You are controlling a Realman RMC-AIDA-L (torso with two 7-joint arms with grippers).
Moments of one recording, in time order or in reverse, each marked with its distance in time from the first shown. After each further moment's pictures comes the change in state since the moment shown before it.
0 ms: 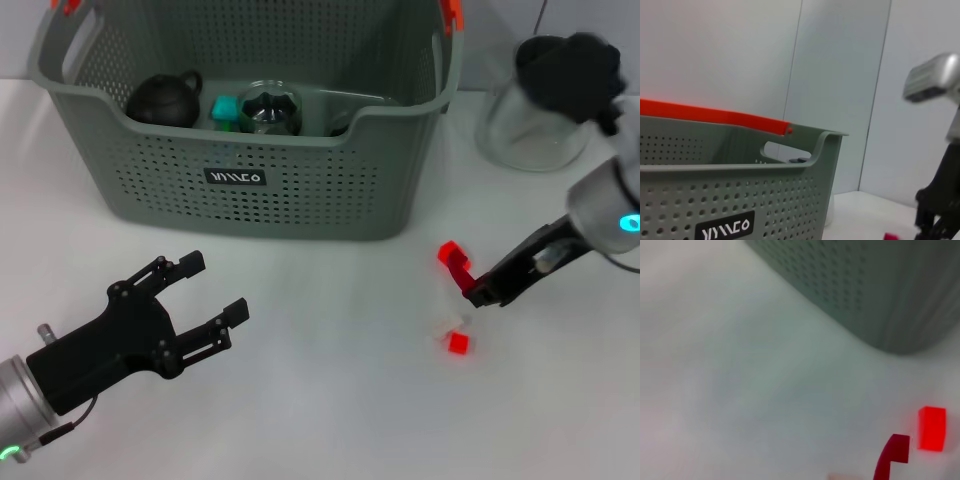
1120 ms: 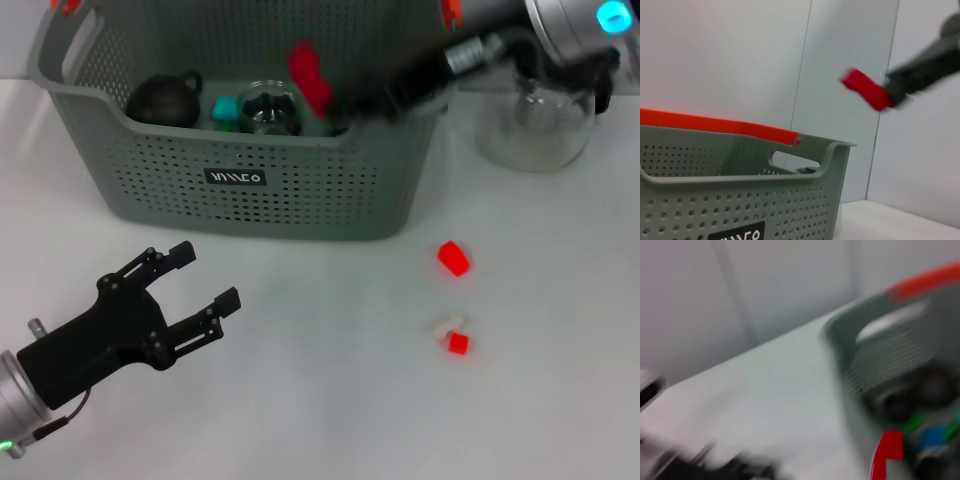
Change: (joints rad) left arm 0.000 0.003 -0.025 0.000 -0.009 0.013 0.000; right arm 0.208 -0.002 0.265 -0.114 0.341 -0.075 -0.141
